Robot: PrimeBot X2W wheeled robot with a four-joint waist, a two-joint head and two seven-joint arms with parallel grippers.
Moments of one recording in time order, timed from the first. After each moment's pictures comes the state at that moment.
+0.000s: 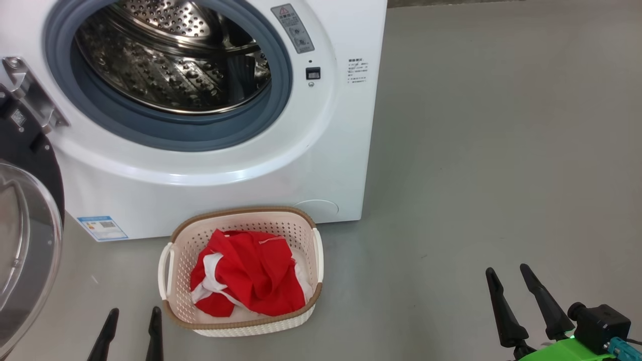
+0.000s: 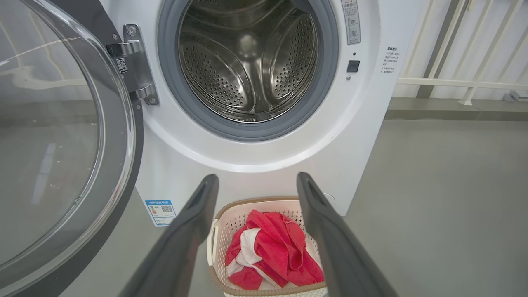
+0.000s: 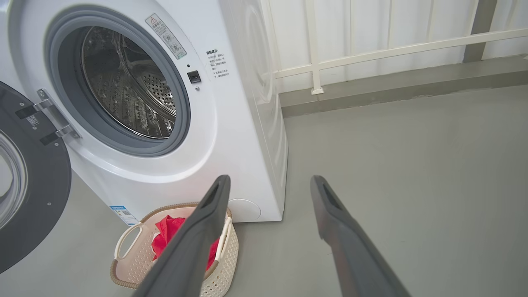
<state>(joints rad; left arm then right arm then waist) 0.12 0.05 0.13 0.12 -0.13 -0.12 -0.26 0.08 -0.11 0.05 0.20 0.44 0.12 -0.26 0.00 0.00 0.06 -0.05</state>
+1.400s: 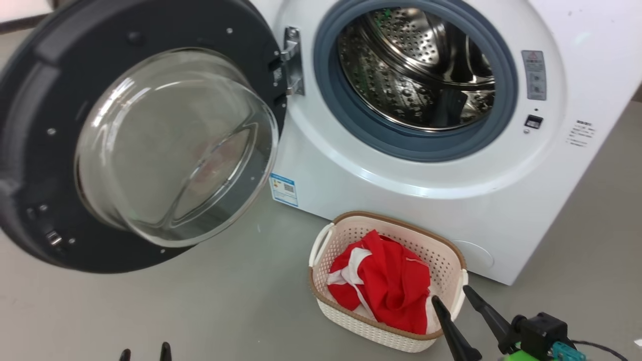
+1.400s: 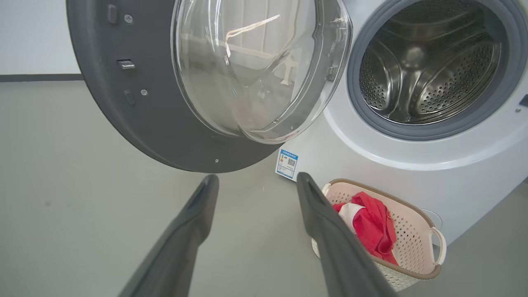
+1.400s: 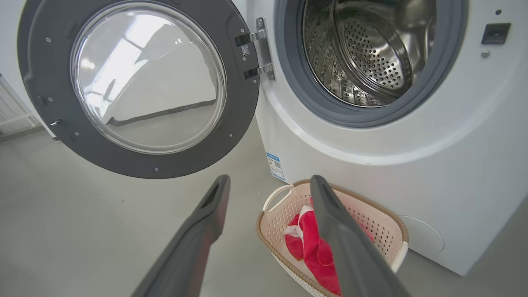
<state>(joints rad) 0.21 0.05 0.04 0.16 -0.25 0.00 -0.26 0.05 -0.16 0.27 0.27 0.48 0.12 -0.26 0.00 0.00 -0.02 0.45</state>
